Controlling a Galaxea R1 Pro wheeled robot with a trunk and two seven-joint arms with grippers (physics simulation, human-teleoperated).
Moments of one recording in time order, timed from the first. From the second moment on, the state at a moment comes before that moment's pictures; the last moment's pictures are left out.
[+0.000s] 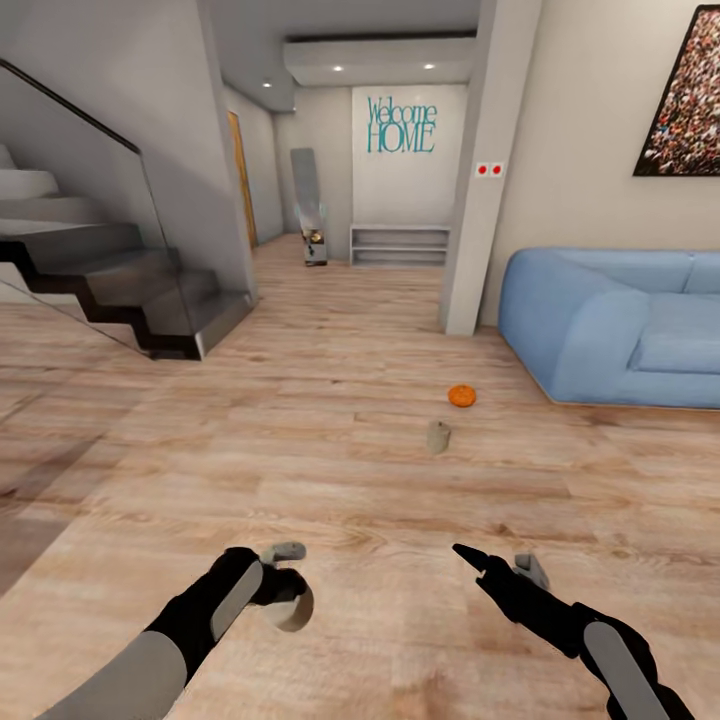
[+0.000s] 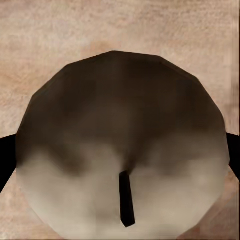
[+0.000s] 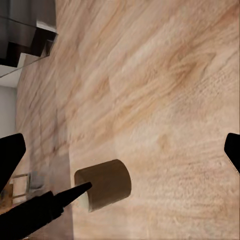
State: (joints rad) left arm -0.63 0.03 -0.41 -0.65 0.58 0.71 0.17; right arm -0.17 -0.16 -0.05 -1.33 -1.10 0.69 0.09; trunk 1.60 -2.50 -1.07
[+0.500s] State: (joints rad) left arm -0.77 0.05 -0.40 -0.79 0.58 0.94 0.17; right arm -0.17 -0.19 -0.06 -1.32 -1.09 0.69 0.09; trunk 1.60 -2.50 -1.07
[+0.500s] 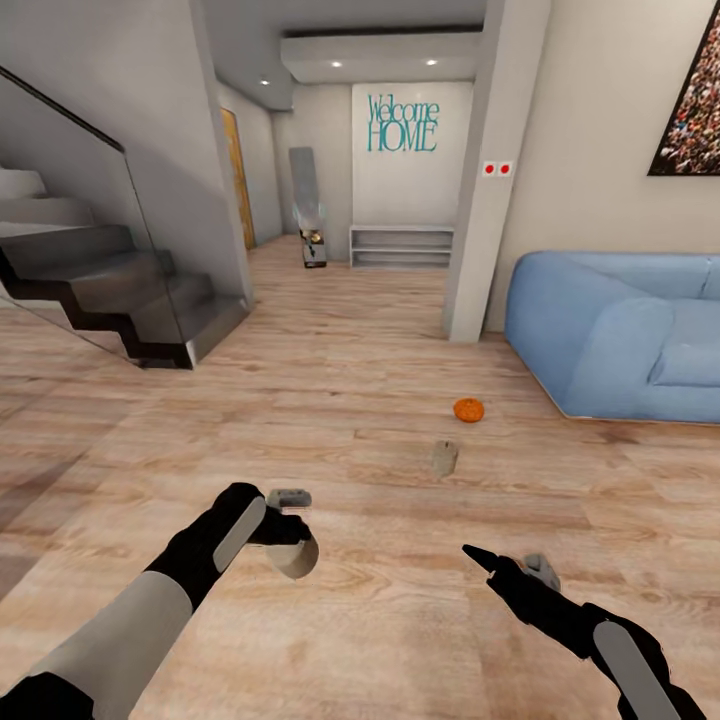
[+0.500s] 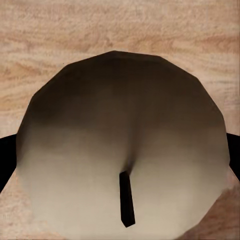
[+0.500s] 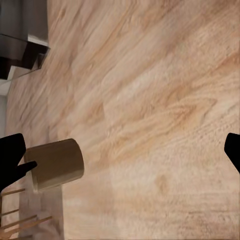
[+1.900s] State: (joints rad) left arm -0.77 0.05 -0.40 -0.80 0.58 0.95 0.17; right arm -0.44 -0.08 -0.05 -1.45 -0.93 1.00 -0.63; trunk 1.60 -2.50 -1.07
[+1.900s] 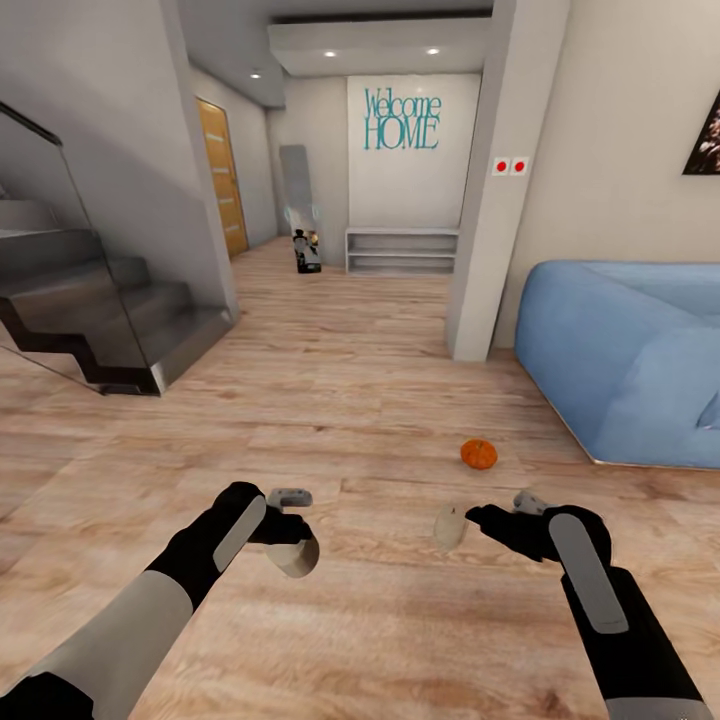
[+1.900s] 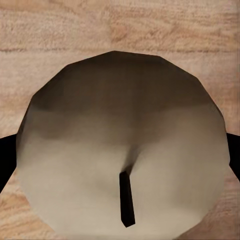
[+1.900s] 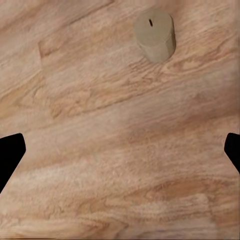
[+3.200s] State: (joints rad) left arm -0.77 0.04 -0.40 -0.79 0.58 0.94 0.17; right arm -0.48 -0.04 0.08 -1.37 -0.93 1.01 -0.83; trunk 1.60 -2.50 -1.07
